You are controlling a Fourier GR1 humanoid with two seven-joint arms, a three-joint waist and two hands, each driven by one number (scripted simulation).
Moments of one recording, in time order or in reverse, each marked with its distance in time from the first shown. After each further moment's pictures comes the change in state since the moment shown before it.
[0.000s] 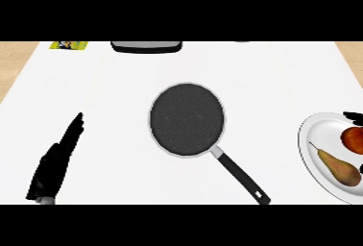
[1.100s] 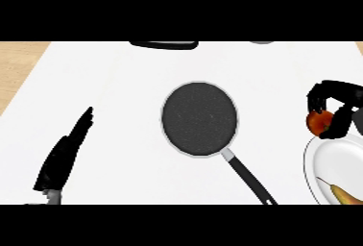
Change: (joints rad) left arm -0.050 -0.036 0.004 -0.005 -0.038 -0.076 0.011; right arm -0.219 0.125 0.205 -0.075 0.244 -0.088 -0.217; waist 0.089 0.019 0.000
